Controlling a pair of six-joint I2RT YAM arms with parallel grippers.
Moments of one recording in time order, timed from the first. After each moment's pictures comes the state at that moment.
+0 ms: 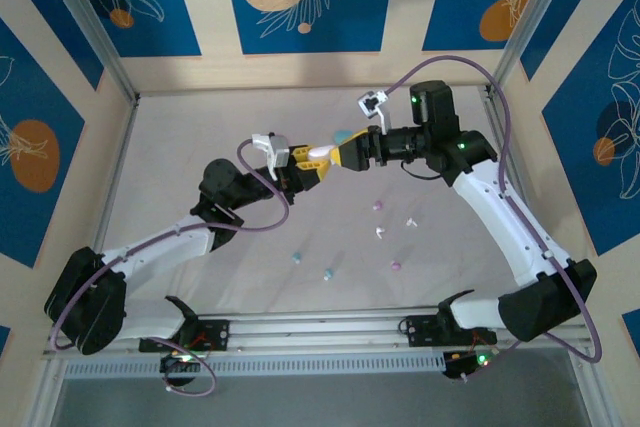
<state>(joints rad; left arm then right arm) -0.68 1.28 0.74 0.82 0.58 -0.25 0.40 1.32 1.39 -0.66 -0.88 0.19</state>
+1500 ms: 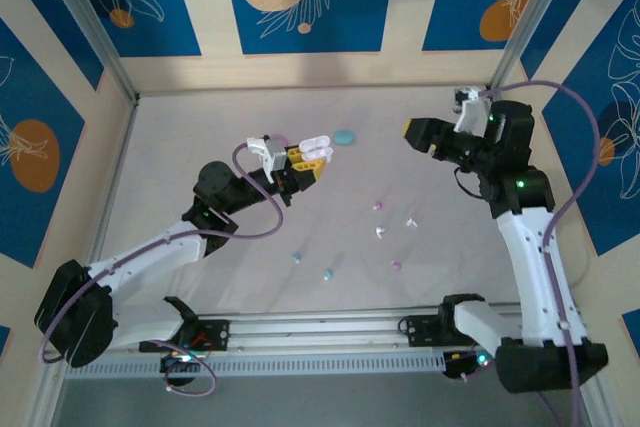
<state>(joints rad) -0.69 1.20 0.72 0.71 0.49 -0.16 0.00 1.05 1.20 -0.64 -0.59 0.46</state>
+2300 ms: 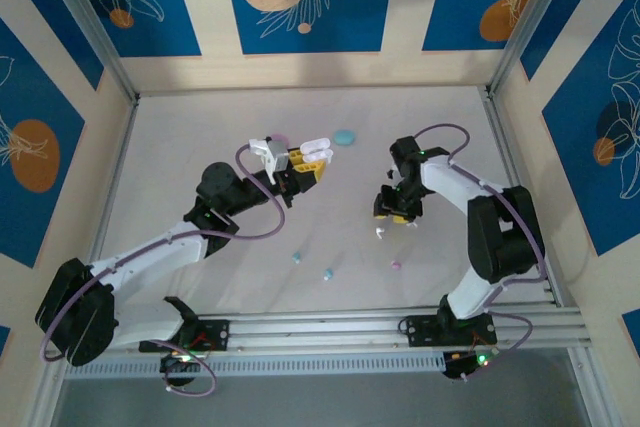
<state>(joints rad) -0.69 1.21 0.71 0.70 0.47 -0.16 0.29 1.66 1.07 -0.92 -0.23 0.40</state>
